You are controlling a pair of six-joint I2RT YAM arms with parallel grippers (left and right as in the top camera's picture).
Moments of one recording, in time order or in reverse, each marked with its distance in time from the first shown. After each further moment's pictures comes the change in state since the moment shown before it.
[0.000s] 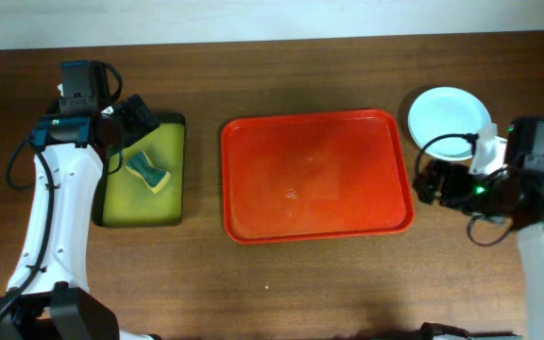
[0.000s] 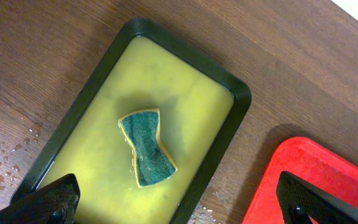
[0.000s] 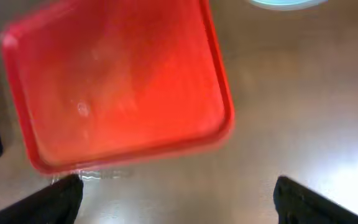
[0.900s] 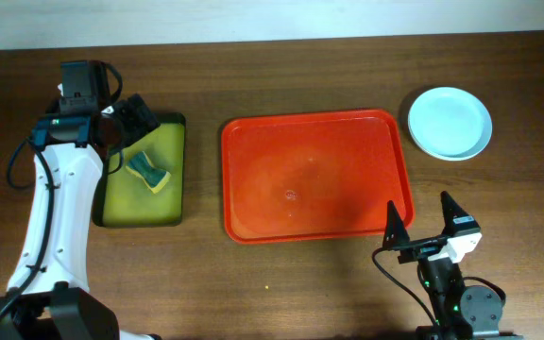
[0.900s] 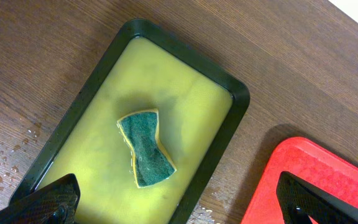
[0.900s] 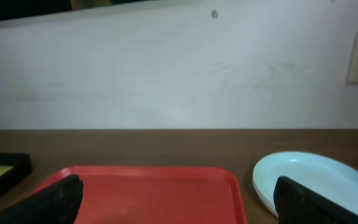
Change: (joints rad) left arm 0.000 0.001 0.002 0.000 0.003 0.000; right arm 0.221 -1.188 -1.223 1.300 0.124 0.000
